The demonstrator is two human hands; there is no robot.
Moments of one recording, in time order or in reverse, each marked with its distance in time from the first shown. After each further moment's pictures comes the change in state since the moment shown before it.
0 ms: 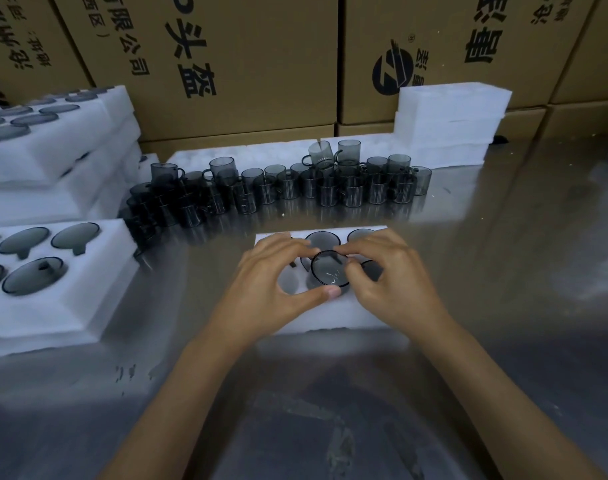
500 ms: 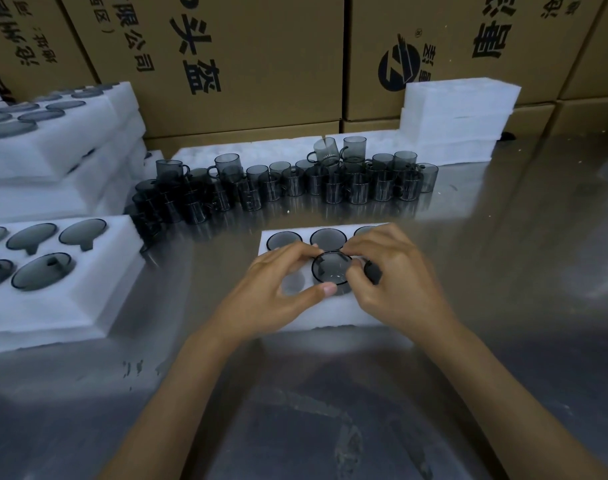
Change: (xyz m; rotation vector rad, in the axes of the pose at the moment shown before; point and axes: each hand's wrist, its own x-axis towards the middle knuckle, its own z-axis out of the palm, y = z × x) left_hand -0.003 -0.015 0.001 -0.105 -0.202 -0.095; right_hand -0.002 -0.007 0.001 -0.157 0.018 -0.093
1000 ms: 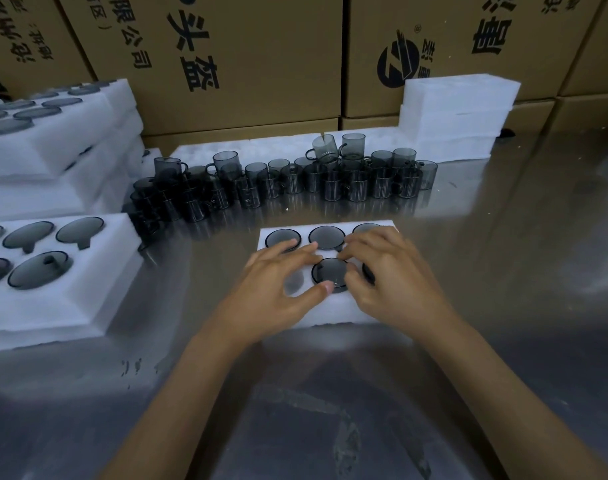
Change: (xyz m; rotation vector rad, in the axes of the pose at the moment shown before) left_hand 0.006 -0.021 0.013 0.228 0.065 0.040; right_hand -0.002 0.004 0.001 -0.143 -0.168 -0.010
